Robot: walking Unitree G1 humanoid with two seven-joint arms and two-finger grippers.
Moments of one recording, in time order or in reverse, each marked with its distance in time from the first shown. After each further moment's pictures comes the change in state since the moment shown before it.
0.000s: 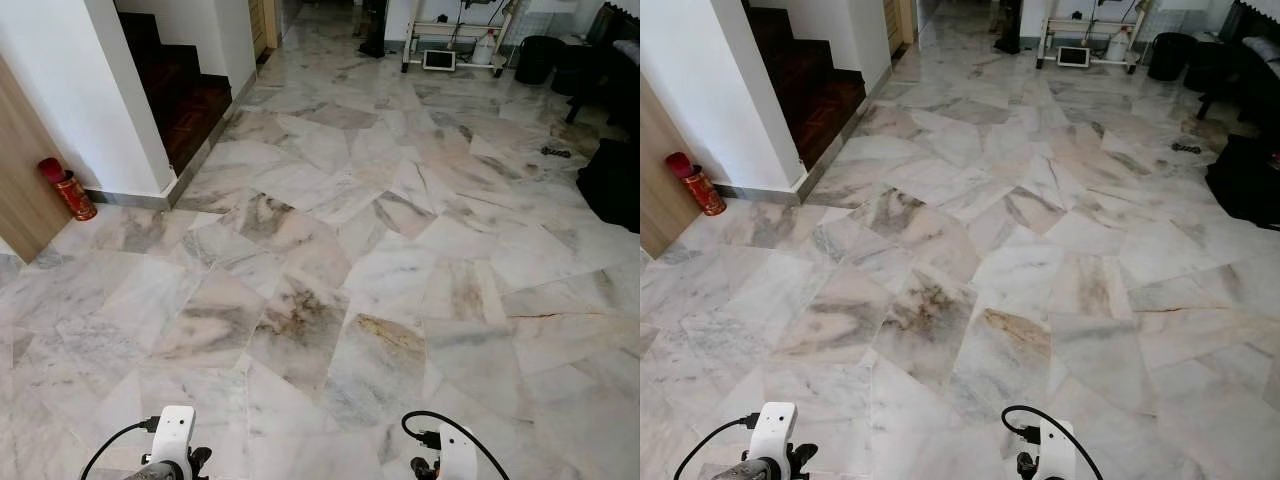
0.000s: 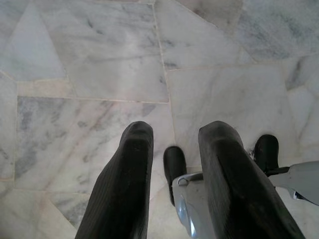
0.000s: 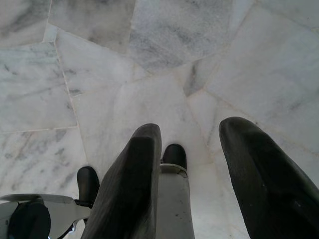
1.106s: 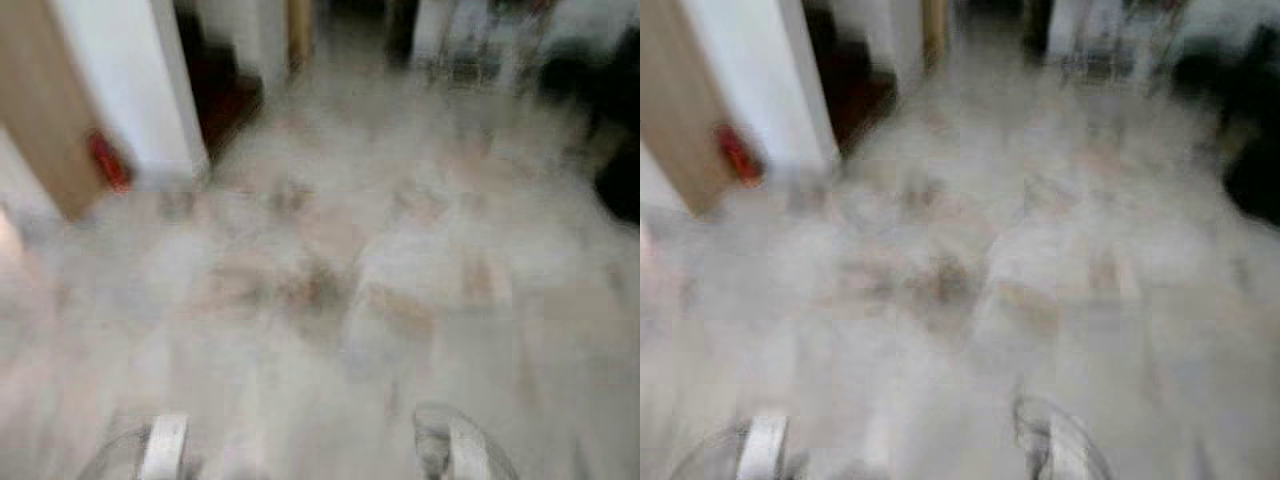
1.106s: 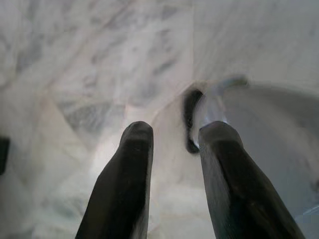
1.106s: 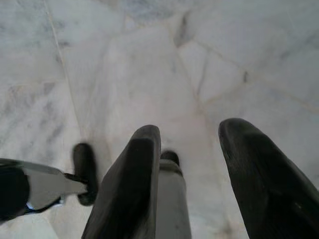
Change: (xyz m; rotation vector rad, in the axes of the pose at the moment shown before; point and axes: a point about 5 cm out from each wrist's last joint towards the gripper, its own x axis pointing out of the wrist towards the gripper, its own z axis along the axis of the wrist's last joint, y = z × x) left arm -0.010 0.007 -0.043 -0.024 0.128 0.004; right arm -0.004 -0.020 -0.011 0.042 0.054 -0.074
